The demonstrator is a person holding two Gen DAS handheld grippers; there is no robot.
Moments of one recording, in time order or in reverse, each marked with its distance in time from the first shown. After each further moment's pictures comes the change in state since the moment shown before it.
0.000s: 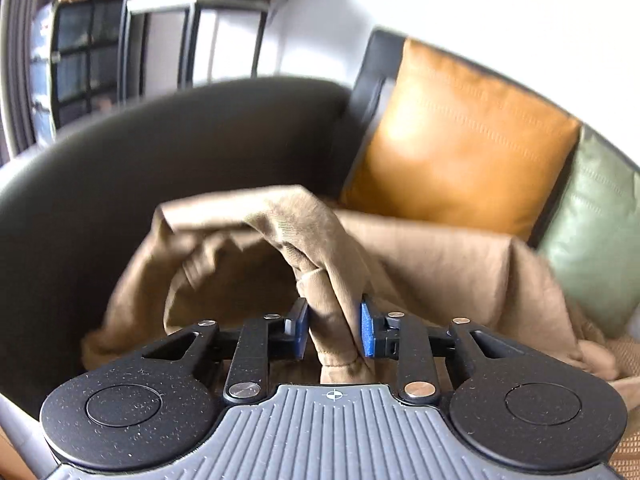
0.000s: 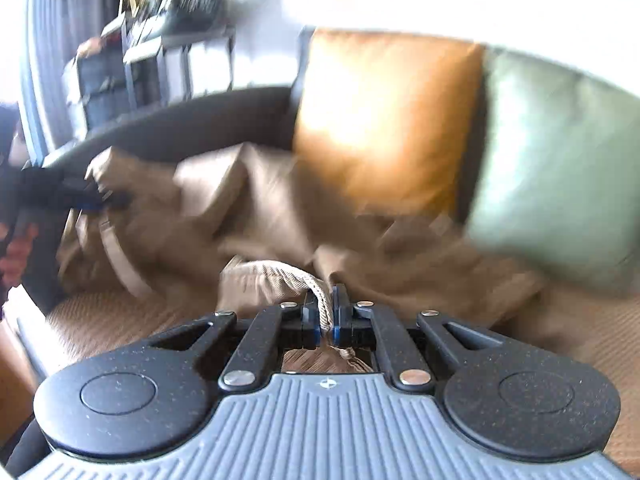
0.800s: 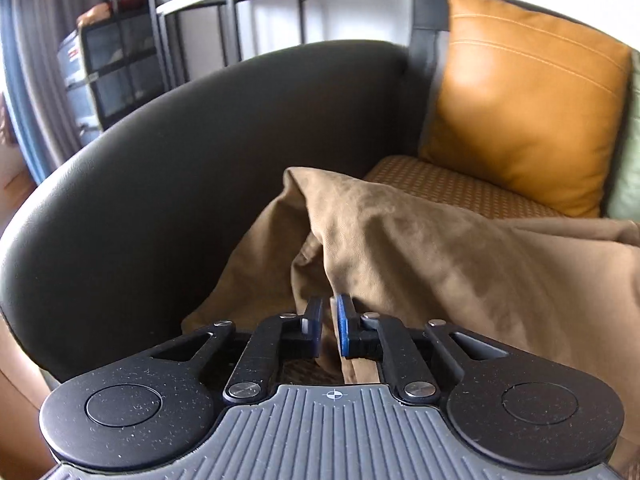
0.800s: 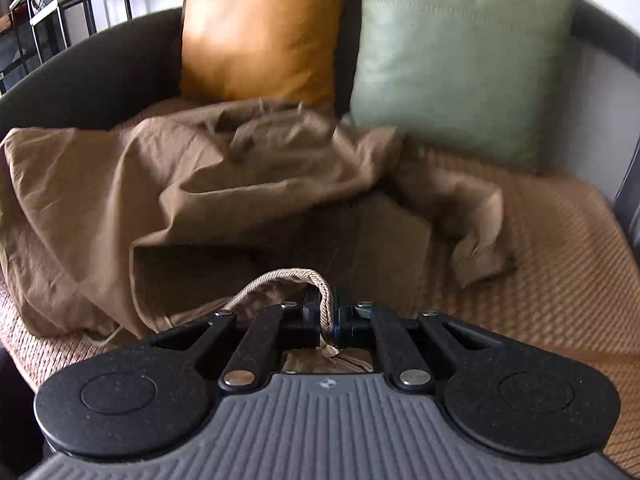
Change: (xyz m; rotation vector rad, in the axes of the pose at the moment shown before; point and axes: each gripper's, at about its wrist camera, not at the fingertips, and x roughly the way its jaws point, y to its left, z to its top) left arm 0.029 0.023 -0.033 0.190 0.082 0.194; right arm 0.035 -0.078 -0.094 0.145 0.312 -0.154
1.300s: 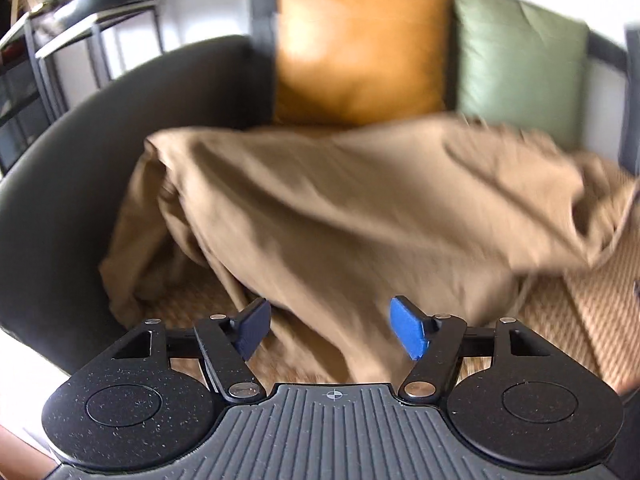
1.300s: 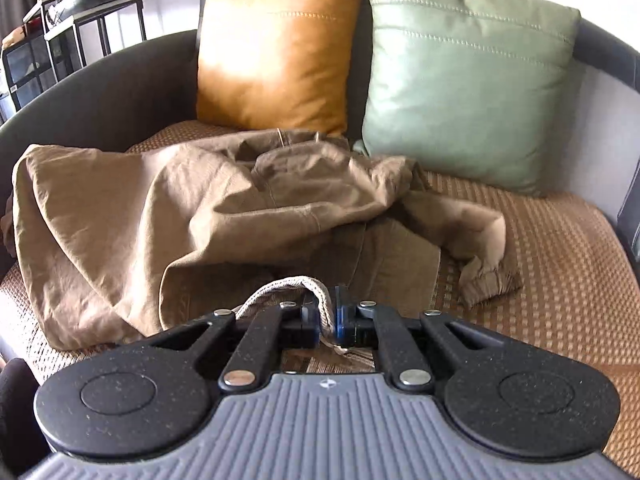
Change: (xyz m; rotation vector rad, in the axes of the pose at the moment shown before) left arm -0.088 -0.058 -0.106 0.288 0.066 -0.250; right arm -0.028 0.003 -0.001 -0.003 -0.070 0.022
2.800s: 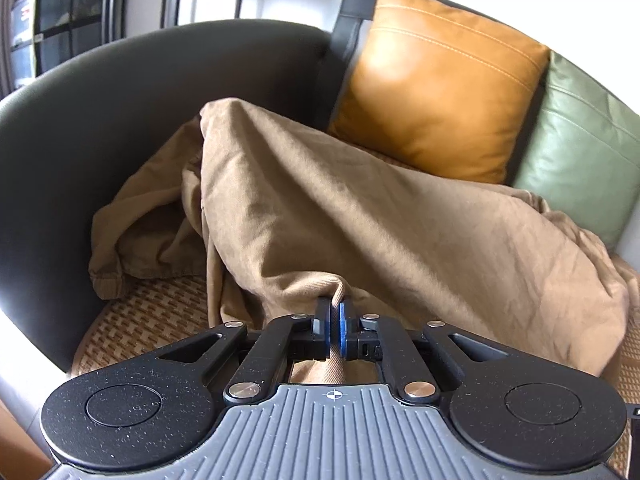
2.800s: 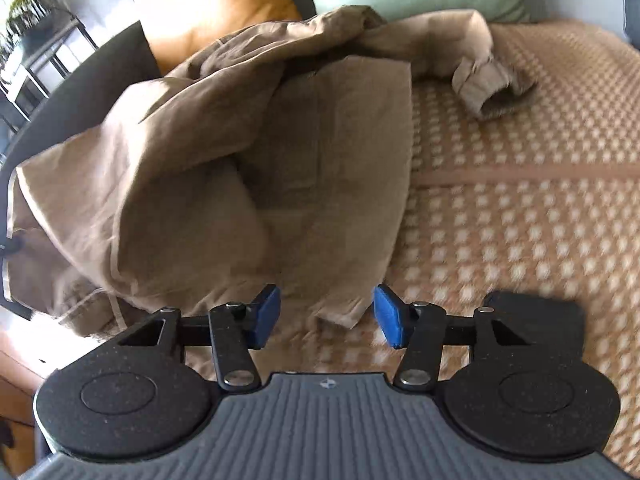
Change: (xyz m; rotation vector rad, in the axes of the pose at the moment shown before) left arm 0.041 0.065 0.027 -0.356 -0.071 -0.016; right arm 0.047 -0.059 -0.090 0.360 0.164 0.184
